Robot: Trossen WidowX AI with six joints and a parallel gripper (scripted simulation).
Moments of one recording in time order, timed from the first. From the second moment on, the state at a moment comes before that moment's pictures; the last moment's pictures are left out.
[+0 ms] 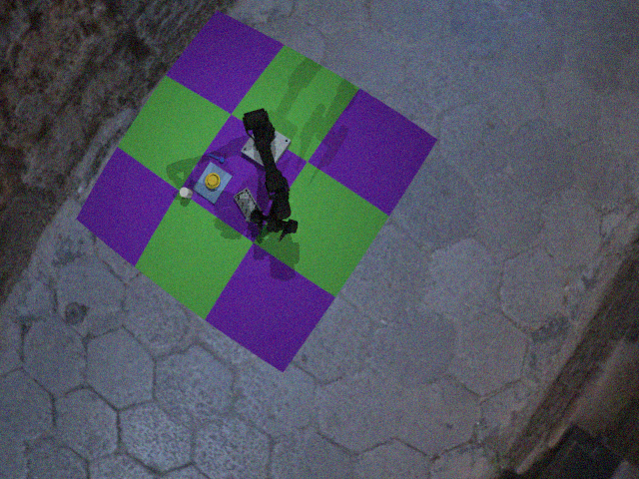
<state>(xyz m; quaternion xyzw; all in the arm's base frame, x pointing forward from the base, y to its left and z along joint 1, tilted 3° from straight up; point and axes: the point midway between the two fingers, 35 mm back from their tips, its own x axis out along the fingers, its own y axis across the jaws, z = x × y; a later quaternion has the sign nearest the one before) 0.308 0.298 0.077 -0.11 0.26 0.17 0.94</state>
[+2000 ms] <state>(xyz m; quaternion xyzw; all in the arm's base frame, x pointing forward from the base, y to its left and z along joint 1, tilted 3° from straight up) 0.314 -0.082 0.124 -0.02 0.71 0.01 0.70</state>
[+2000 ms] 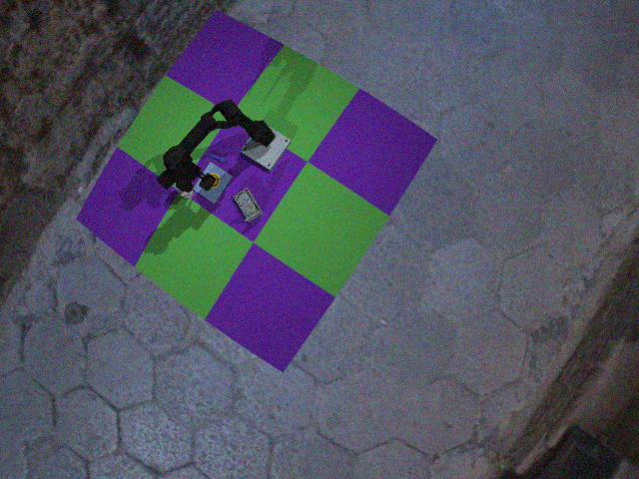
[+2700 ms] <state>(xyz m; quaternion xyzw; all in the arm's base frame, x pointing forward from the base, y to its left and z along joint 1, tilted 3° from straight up) 0.305 -0.078 0.059 -0.02 0.71 0.02 0.70</state>
